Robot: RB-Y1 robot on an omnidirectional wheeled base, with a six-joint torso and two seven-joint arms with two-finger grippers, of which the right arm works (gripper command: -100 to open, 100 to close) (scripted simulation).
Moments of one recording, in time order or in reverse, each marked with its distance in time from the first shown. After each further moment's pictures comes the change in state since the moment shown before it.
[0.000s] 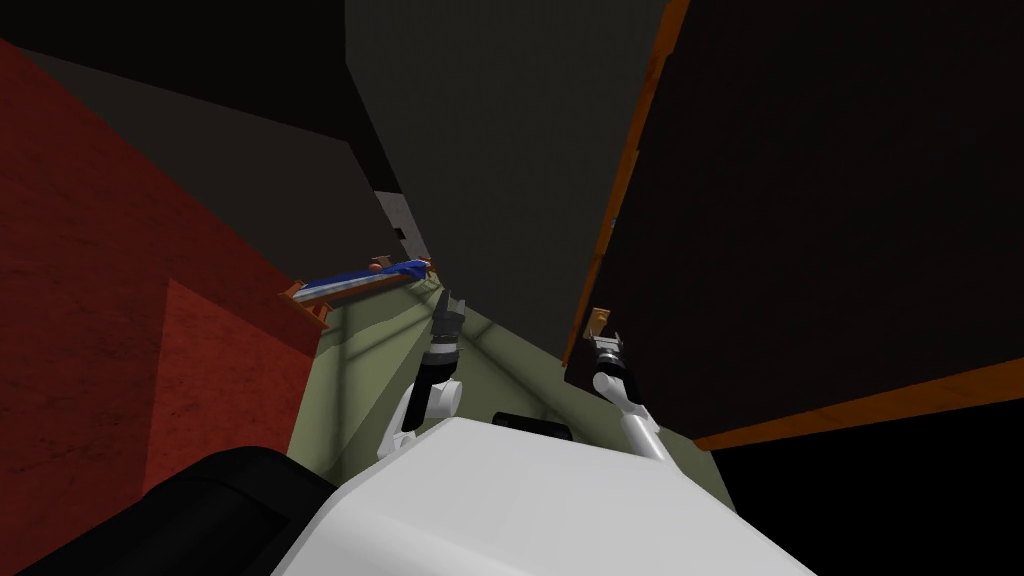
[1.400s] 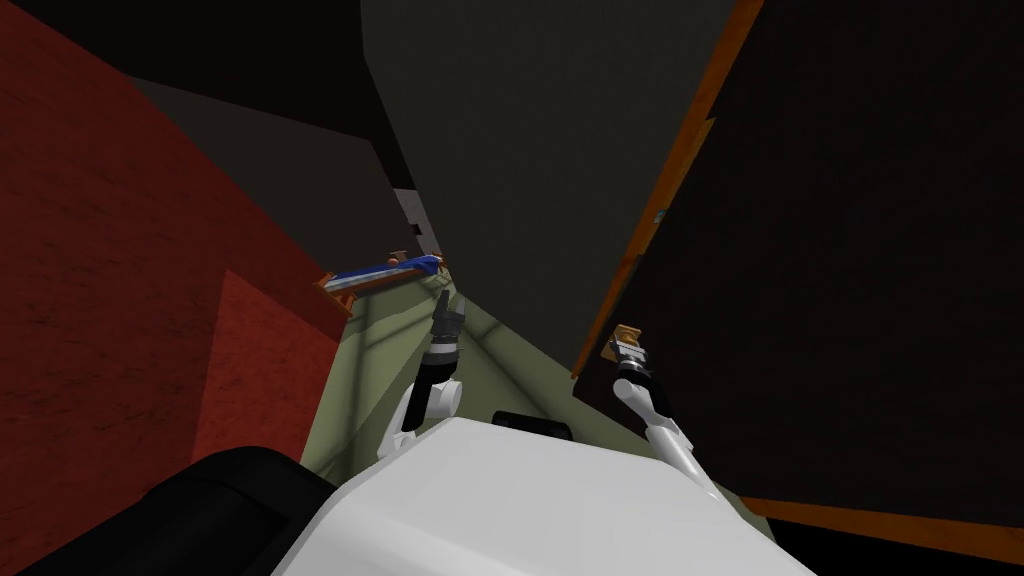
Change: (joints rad) arm 0.036 -0.109 -0.045 0.017 -0.119 -0.012 -0.209
